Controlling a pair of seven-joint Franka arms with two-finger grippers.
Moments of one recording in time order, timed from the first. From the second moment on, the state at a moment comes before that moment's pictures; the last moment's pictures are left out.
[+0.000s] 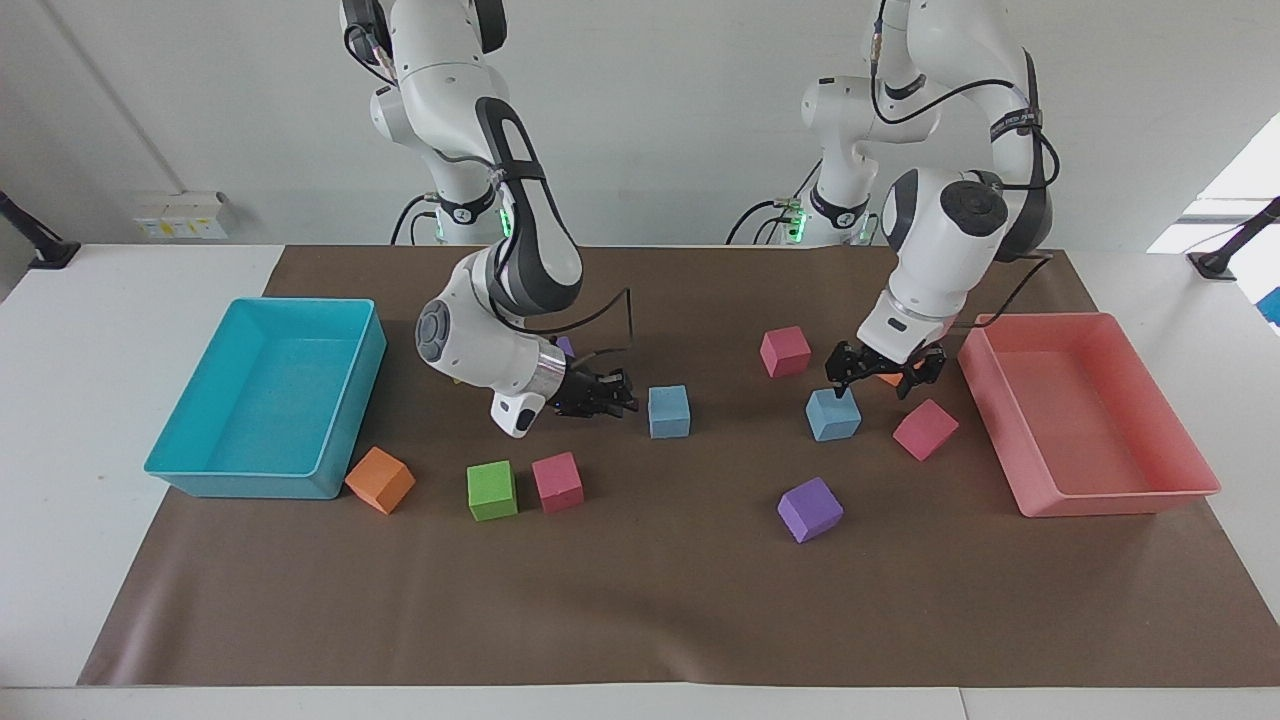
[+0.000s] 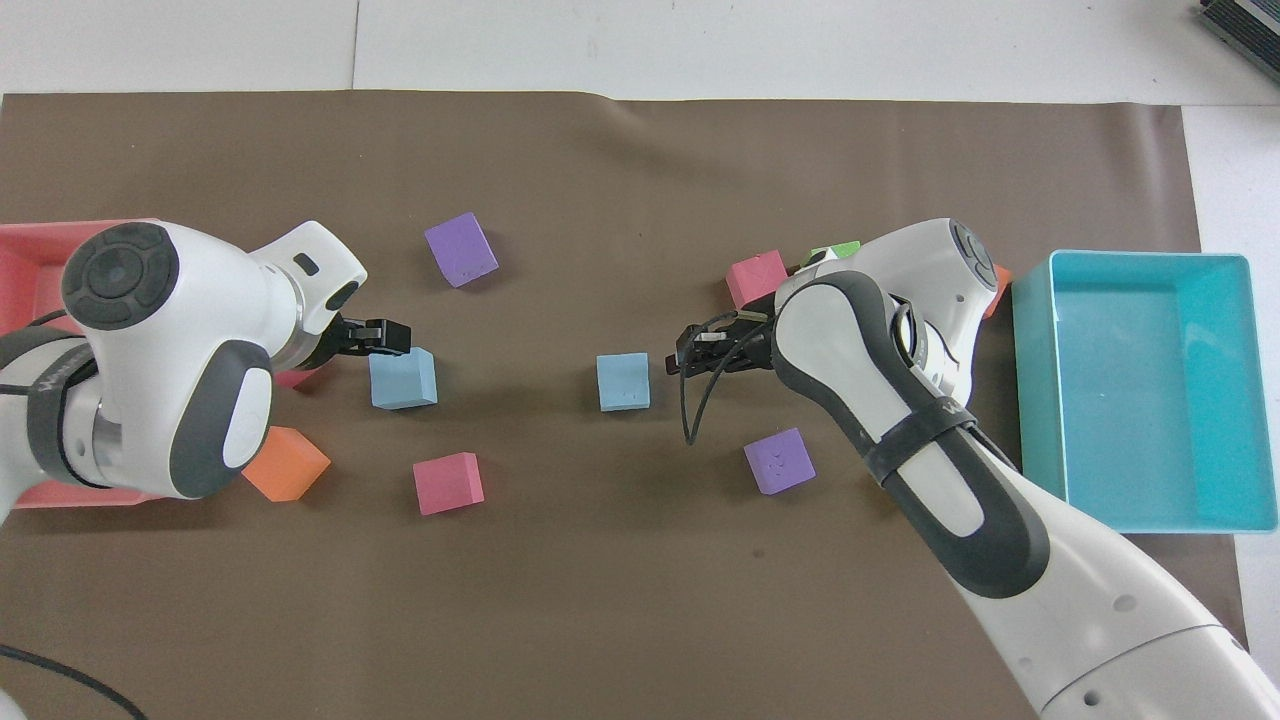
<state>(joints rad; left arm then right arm) -0.24 0.11 -0.01 -2.02 -0.02 2.19 -0.17 0.40 0.43 -0.10 -1.82 0.92 2.09 -0.24</state>
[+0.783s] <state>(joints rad) -0.27 0.16 -0.01 -2.18 -0.02 2.41 -0.21 0.39 0.43 -0.10 -1.91 1.06 2.14 -0.37</state>
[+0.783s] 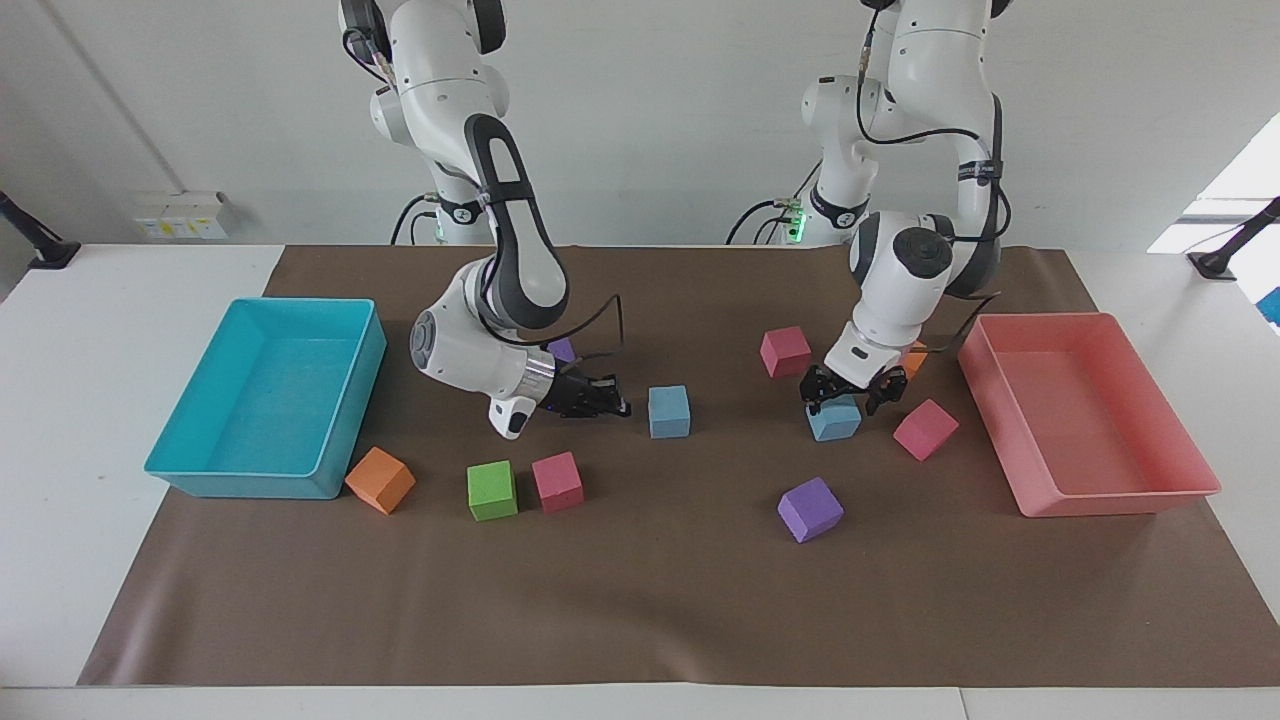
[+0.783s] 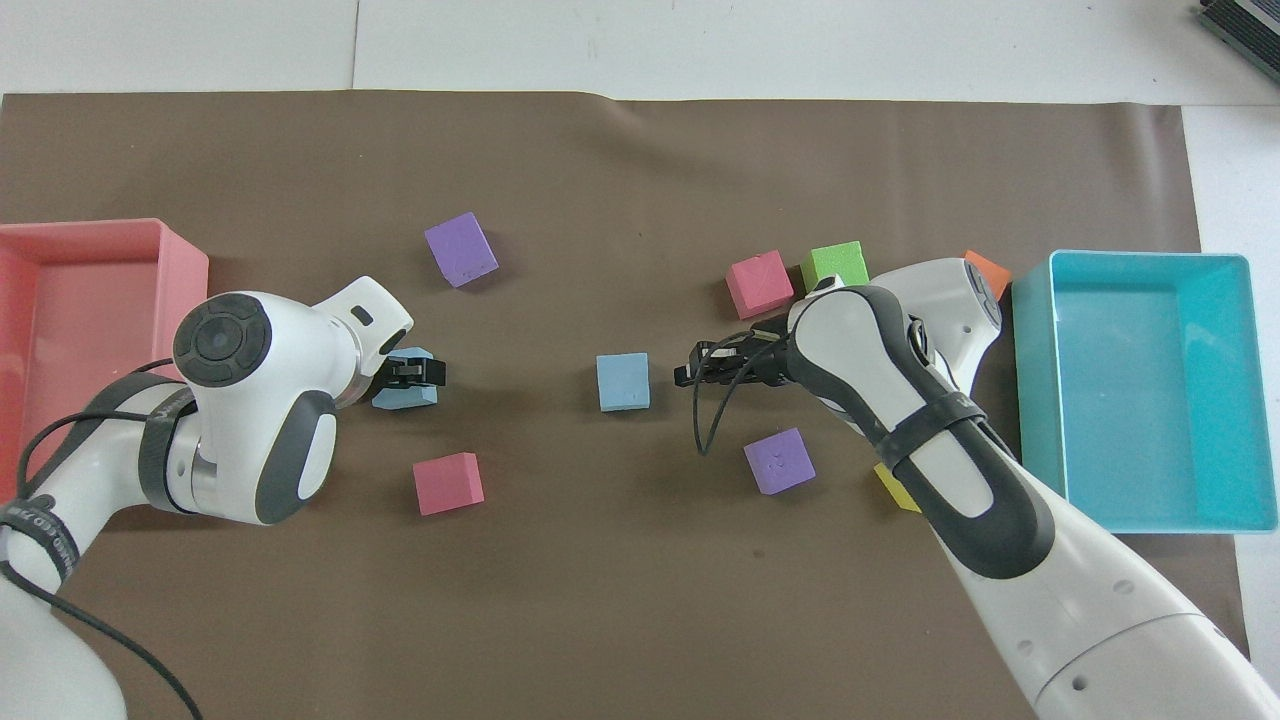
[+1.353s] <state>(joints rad) -0.27 0.16 -0.01 -2.18 -0.02 2.41 -0.21 0.38 0.45 -0.10 -1.92 1.21 2.20 -0.40</state>
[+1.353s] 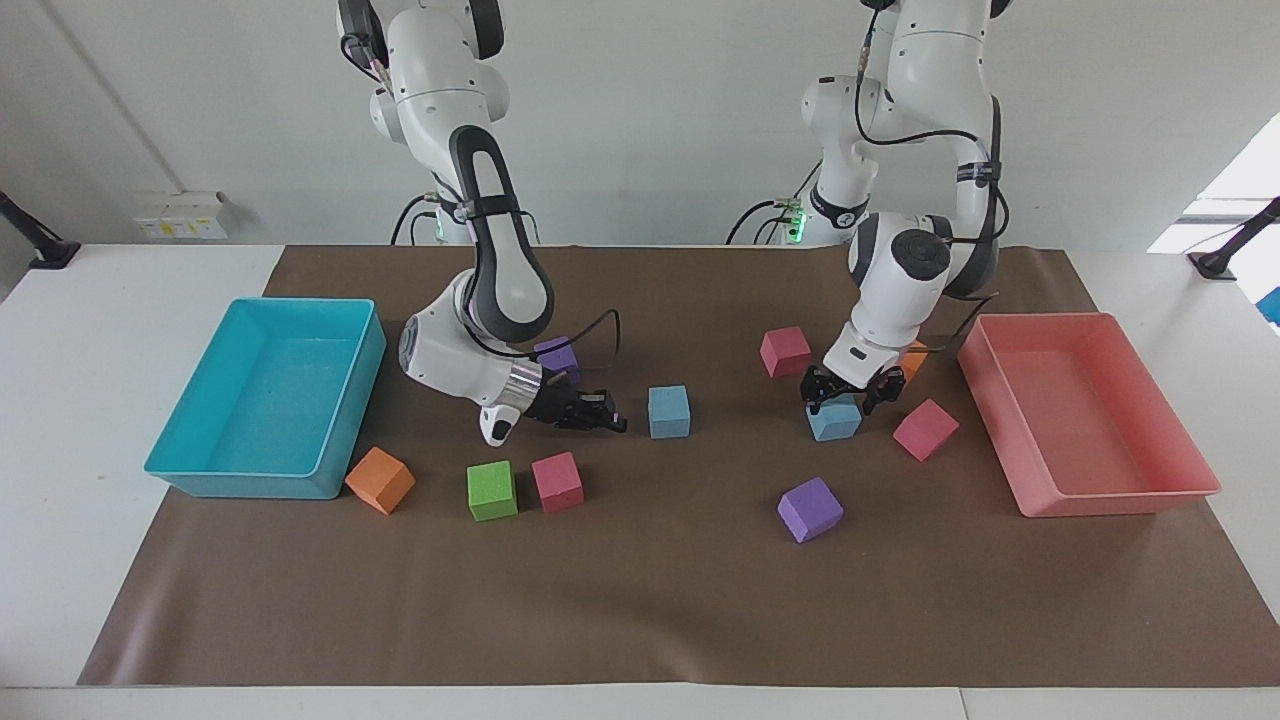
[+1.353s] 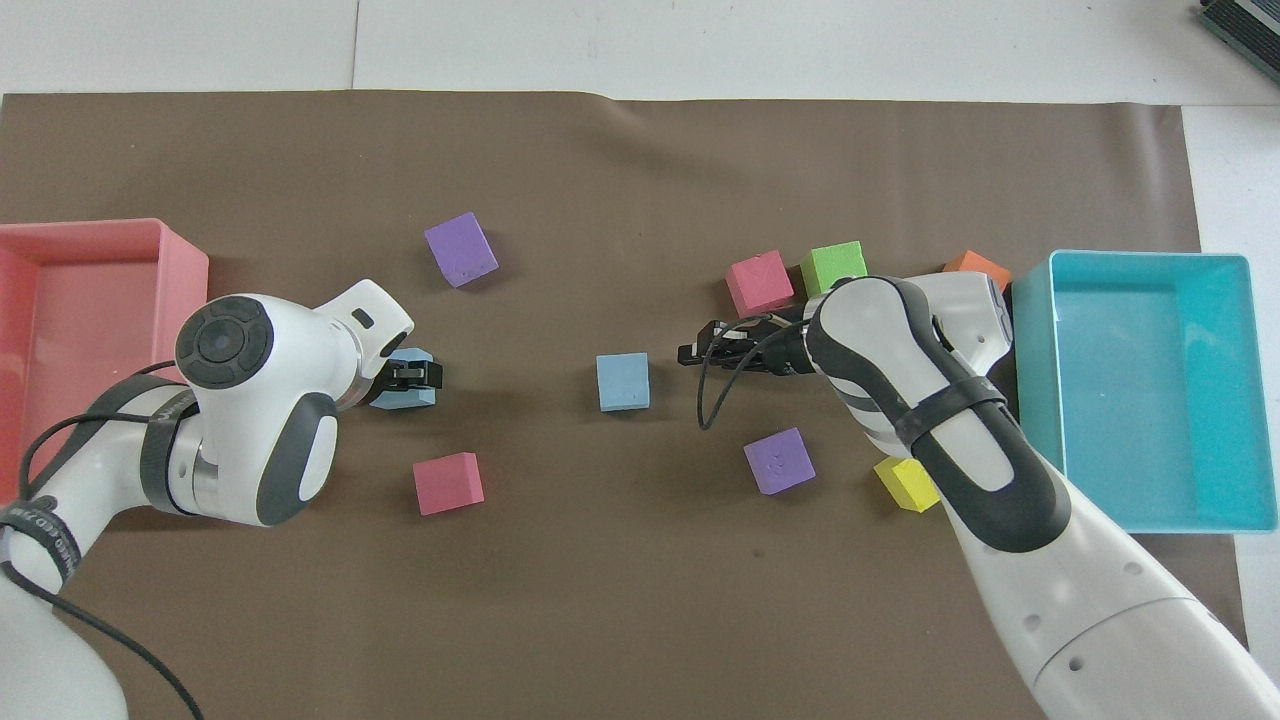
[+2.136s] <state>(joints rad) -0.30 0.16 -0.01 -2.00 -0.02 2.24 -0.22 0.38 0.45 -0.10 -1.92 1.21 2.20 -0.42</state>
